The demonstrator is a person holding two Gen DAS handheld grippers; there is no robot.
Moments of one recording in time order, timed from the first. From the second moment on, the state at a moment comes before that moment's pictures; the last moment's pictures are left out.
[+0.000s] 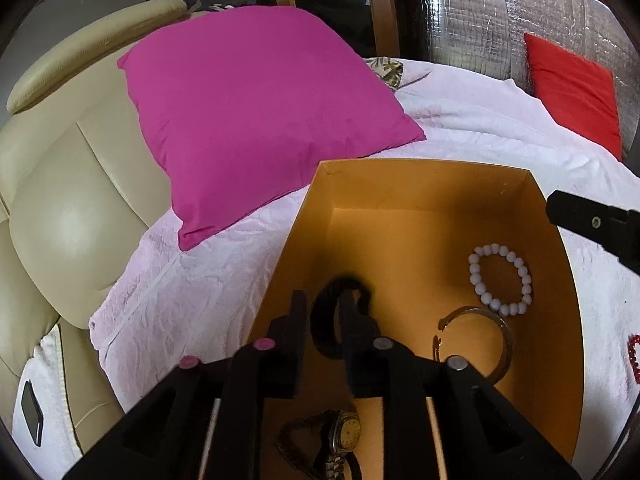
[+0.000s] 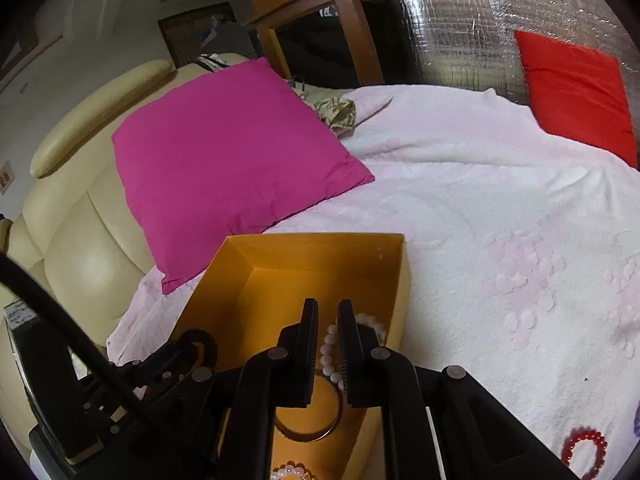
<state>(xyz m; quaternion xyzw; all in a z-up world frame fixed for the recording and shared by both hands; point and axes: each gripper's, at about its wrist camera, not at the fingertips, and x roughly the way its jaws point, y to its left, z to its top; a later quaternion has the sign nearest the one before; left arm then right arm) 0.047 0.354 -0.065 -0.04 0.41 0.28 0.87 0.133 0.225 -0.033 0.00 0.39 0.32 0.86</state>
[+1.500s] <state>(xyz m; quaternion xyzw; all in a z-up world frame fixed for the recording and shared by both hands) 0.077 0.139 -0.034 0.12 0.33 0.17 0.92 0.075 -0.135 -0.050 0.11 0.41 0.10 0.90</state>
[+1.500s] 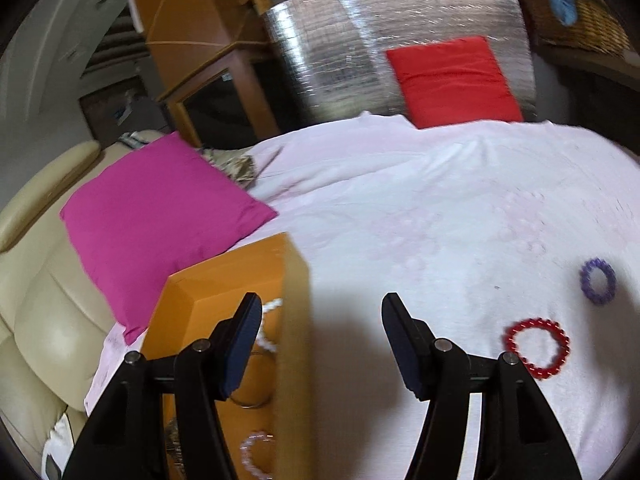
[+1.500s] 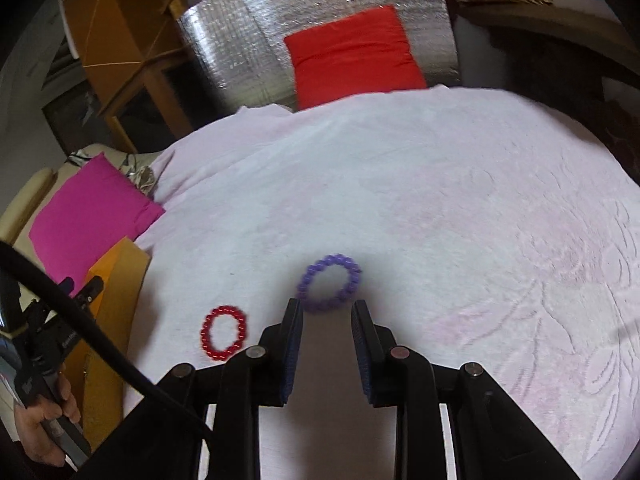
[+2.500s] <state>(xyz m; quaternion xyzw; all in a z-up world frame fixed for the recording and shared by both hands) 0.074 0.042 -0.066 0.18 0.37 0.05 0.91 0.081 -0.184 -0.058 0.15 0.46 0.07 0.87</state>
